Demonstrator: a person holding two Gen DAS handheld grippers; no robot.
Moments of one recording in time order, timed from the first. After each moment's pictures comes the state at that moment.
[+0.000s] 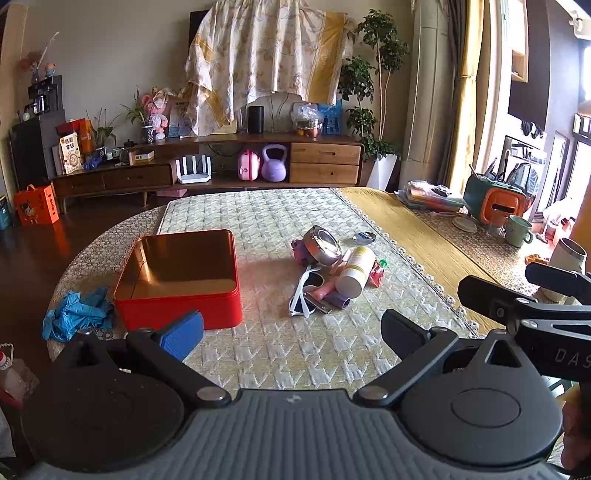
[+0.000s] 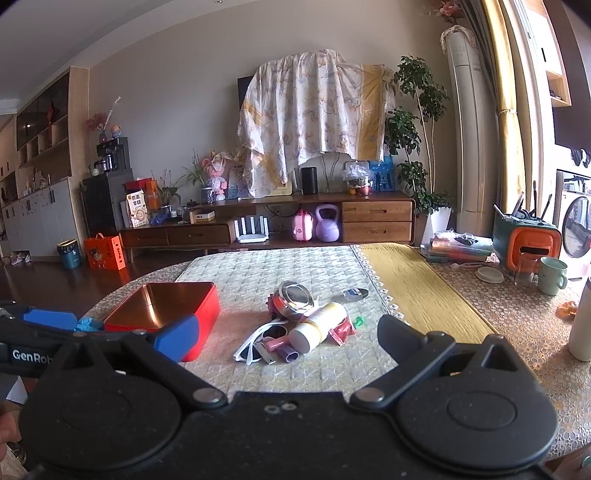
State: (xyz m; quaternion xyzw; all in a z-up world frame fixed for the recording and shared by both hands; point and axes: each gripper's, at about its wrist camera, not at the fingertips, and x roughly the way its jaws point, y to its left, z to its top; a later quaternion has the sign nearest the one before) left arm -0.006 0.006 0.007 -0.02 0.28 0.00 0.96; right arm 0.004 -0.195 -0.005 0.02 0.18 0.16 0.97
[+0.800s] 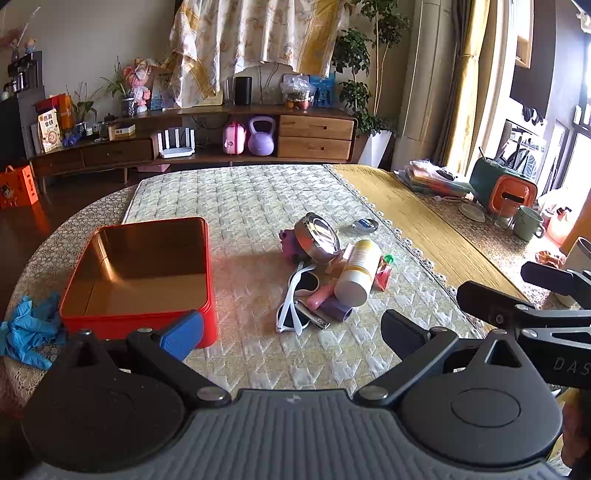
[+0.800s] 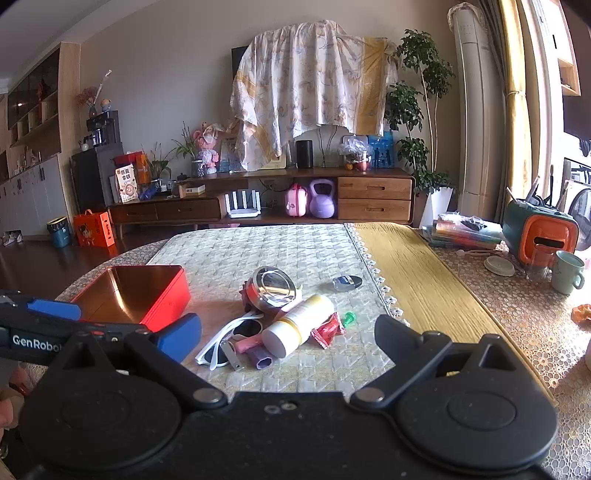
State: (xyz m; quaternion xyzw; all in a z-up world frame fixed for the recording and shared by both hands) left arm 0.089 0.011 -0.022 -0.03 0.32 -0.02 0.95; right arm 0.085 -0.198 -0.026 0.00 0.22 0.16 0.96
